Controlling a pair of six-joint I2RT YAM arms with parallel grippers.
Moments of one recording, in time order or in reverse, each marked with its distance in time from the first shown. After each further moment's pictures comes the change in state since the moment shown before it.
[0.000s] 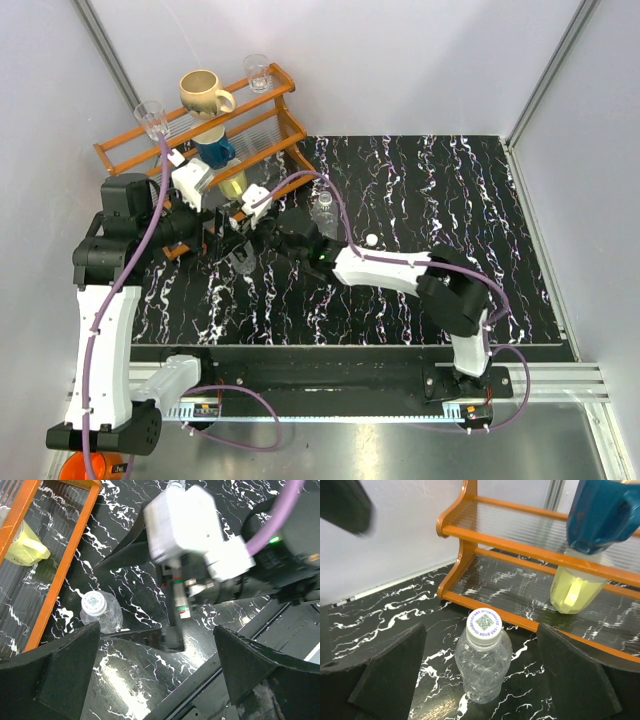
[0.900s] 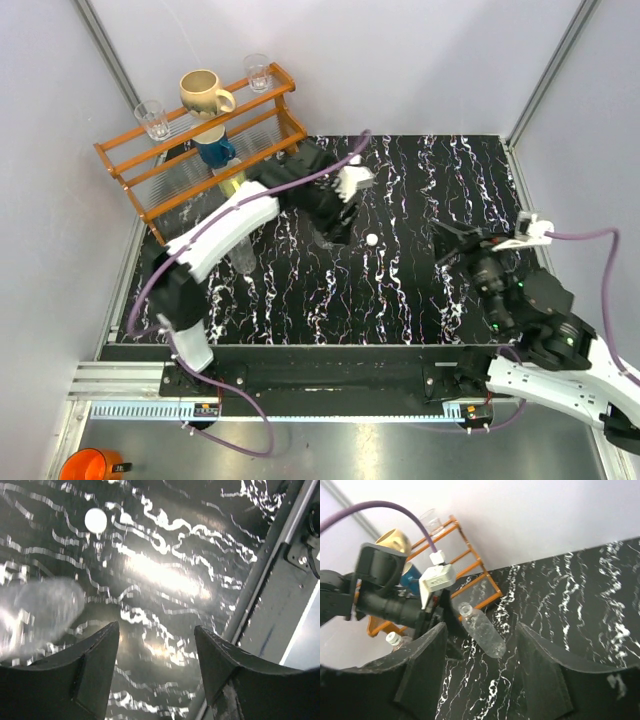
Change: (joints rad) left arm -0.630 0.733 0.277 0.123 -0.128 -0.023; right arm 0.011 -1.453 -0.505 -0.769 0.766 0.364
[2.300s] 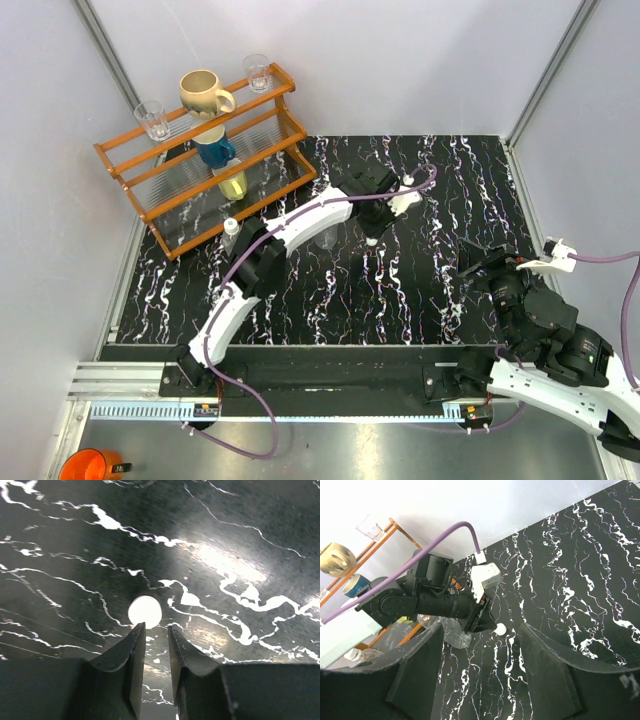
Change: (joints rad) left arm -0.151 0.689 0.506 0.082 -0.294 0.072; right arm 0.000 -0.212 -0.055 -0.369 0.238 0.269
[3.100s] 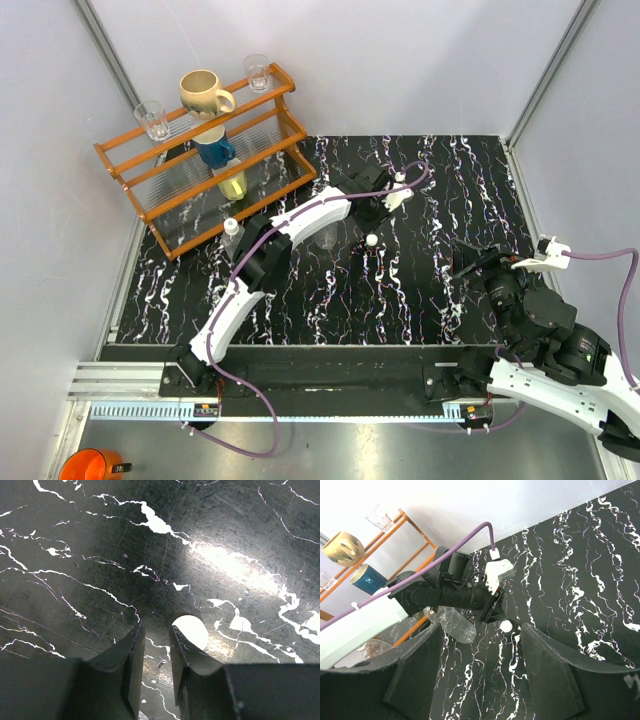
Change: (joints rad) left arm 0.052 0.093 0.040 0.089 -0.048 -0.016; right arm 0.000 0.010 -0.003 0.026 -0.054 -0.034
